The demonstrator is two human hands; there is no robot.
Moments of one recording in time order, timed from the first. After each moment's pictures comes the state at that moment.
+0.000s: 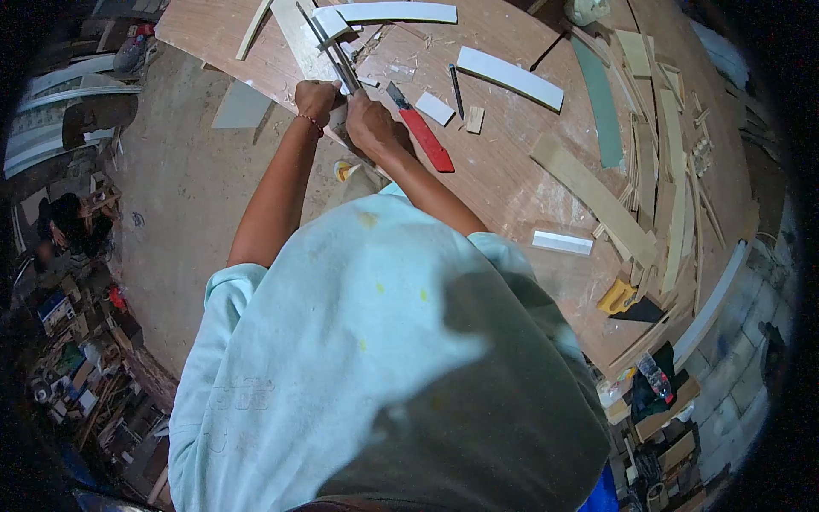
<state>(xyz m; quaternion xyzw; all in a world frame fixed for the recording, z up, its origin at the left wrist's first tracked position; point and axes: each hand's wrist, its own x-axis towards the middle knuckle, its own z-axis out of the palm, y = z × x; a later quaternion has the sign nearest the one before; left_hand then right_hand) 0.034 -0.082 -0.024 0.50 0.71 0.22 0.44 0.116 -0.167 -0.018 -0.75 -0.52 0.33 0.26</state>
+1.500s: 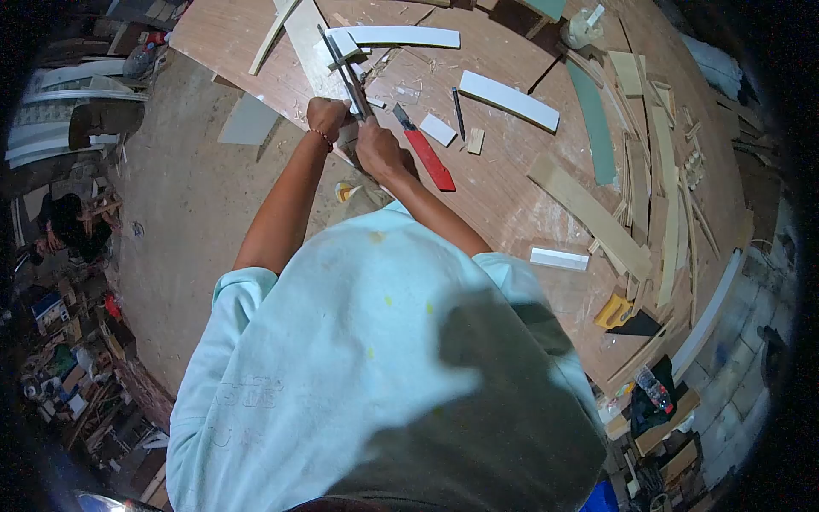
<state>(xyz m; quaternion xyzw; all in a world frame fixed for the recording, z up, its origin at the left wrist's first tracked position) 0.036 -0.082 -0.014 0.49 0.71 0.20 0.47 0.114 -0.175 -0.010 -0.76 -0.48 0.36 0.25</state>
